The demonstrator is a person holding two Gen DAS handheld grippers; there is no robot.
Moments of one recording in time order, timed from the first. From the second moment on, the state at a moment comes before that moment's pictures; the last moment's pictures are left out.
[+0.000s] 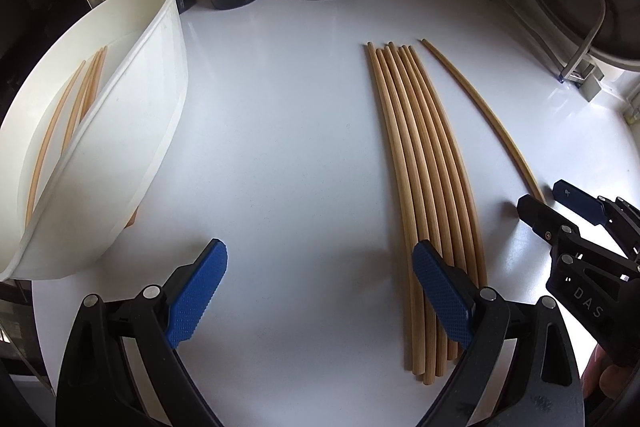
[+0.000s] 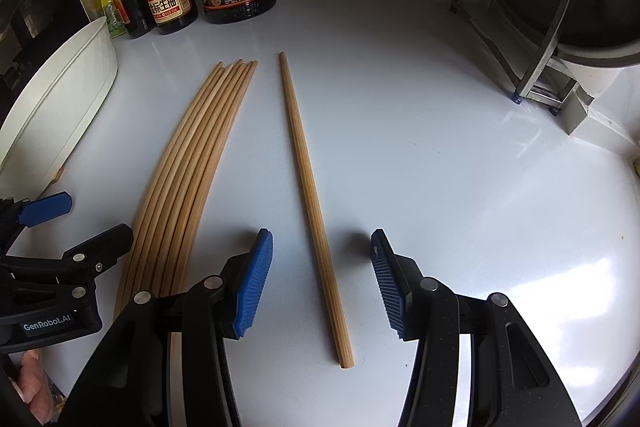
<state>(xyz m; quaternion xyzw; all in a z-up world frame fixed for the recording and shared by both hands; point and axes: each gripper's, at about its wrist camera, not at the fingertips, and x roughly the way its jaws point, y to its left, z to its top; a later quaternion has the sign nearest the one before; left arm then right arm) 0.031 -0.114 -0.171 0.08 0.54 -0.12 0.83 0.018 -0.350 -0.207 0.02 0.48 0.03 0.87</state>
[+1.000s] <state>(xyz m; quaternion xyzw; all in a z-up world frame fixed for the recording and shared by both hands) 0.034 -0.122 -0.171 0.08 0.52 -0.12 0.84 0.032 -0.347 -0.207 0.00 0.47 0.05 0.88</state>
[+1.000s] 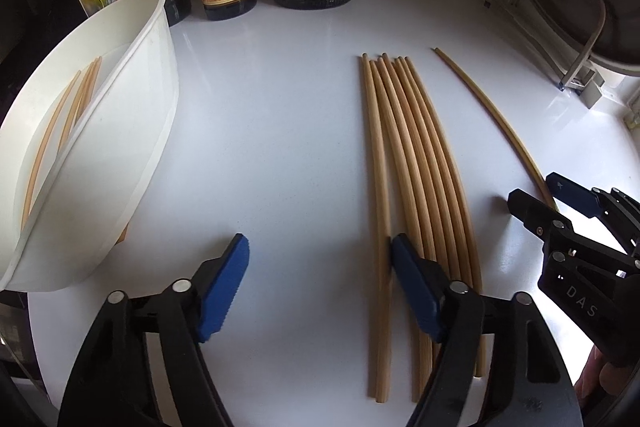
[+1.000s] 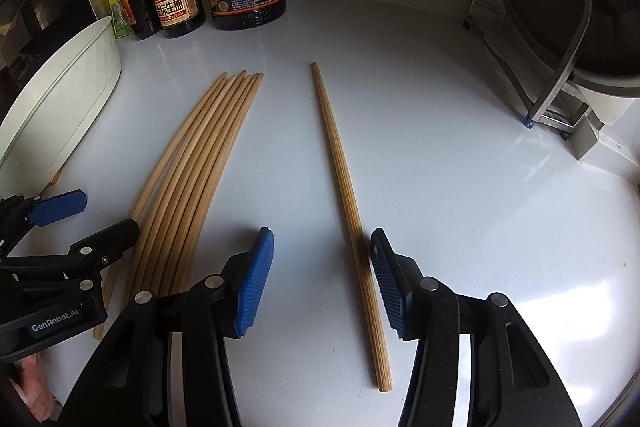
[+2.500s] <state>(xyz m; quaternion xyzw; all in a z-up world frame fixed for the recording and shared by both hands) 0.100 0.104 -0.056 0.00 0.49 -0.05 0.87 0.099 -0.114 -0.076 -0.01 0.39 0.22 0.89</state>
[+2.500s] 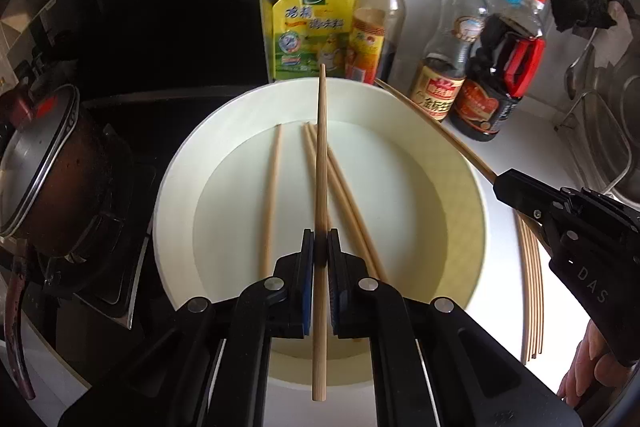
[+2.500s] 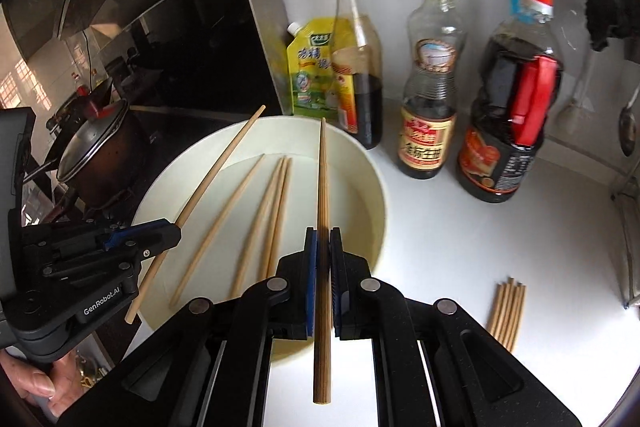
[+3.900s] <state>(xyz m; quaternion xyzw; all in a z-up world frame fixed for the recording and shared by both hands) 0.096 0.152 -0.069 -0.03 0.49 0.00 0.87 0.091 -0.098 -0.092 -0.02 0.45 0.19 0.87</state>
